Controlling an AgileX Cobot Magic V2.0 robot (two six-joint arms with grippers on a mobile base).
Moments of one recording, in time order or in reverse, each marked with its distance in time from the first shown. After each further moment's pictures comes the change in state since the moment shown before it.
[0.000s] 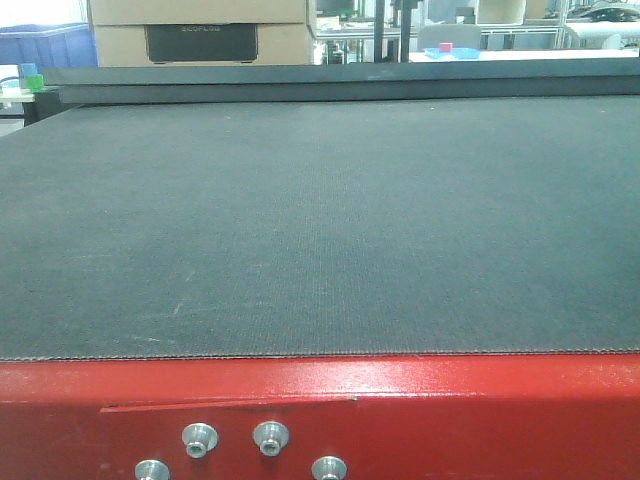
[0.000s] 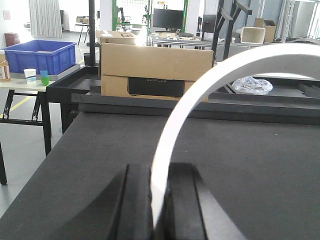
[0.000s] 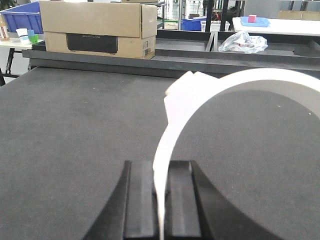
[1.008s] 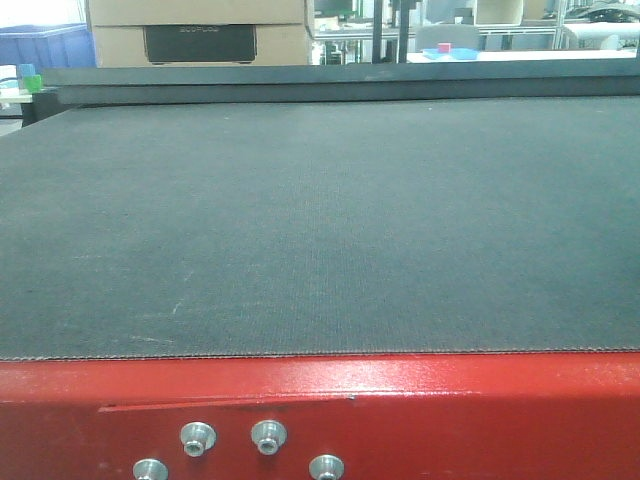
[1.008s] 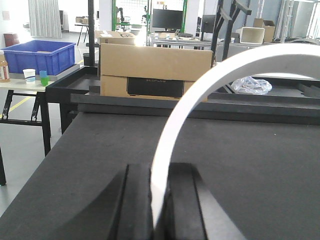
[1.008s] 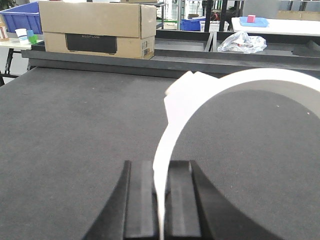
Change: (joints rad) left arm 0.000 0.000 0.000 0.000 0.000 0.000; right arm 0.000 0.000 0.000 0.000 0.002 0.000
